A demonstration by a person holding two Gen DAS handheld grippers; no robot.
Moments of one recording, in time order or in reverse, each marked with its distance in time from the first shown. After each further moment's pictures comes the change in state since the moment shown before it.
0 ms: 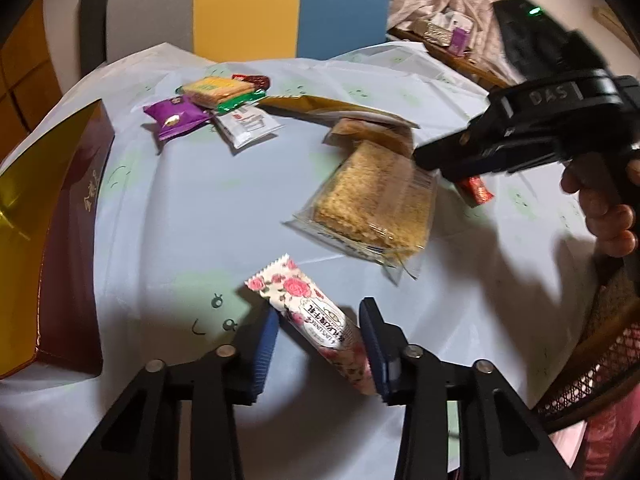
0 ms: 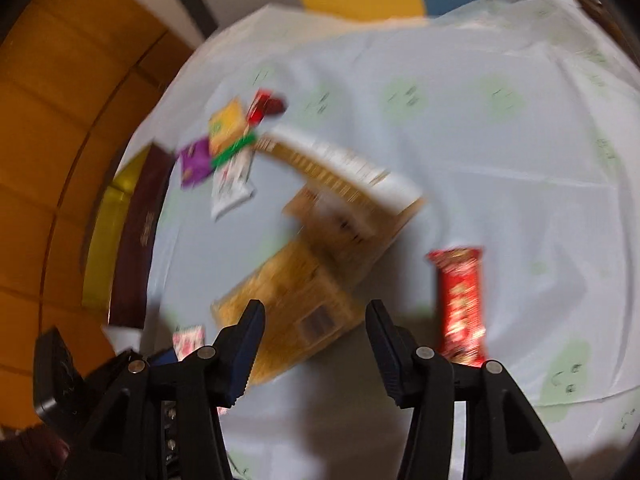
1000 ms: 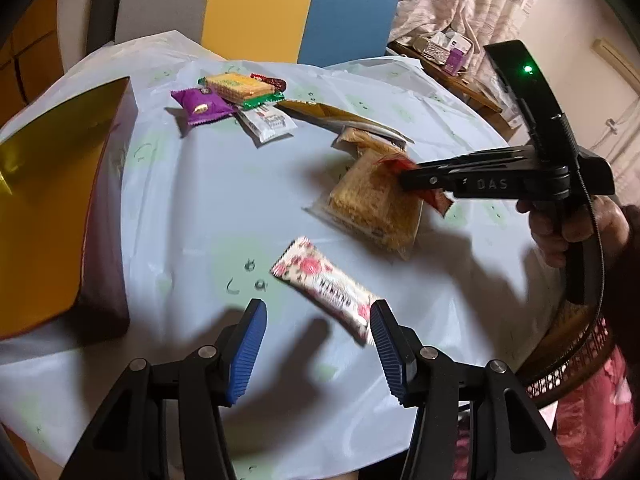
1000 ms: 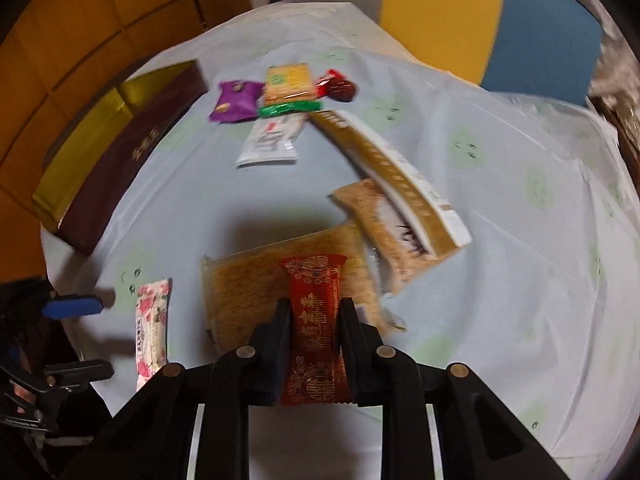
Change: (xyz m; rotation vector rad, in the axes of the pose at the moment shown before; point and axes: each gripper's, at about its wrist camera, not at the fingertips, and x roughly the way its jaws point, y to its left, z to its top) left arm -0.033 0.026 -0.013 -0.090 -0.007 -0.094; right arm 0.010 0.050 -0.030 -0.365 -0.072 -0.263
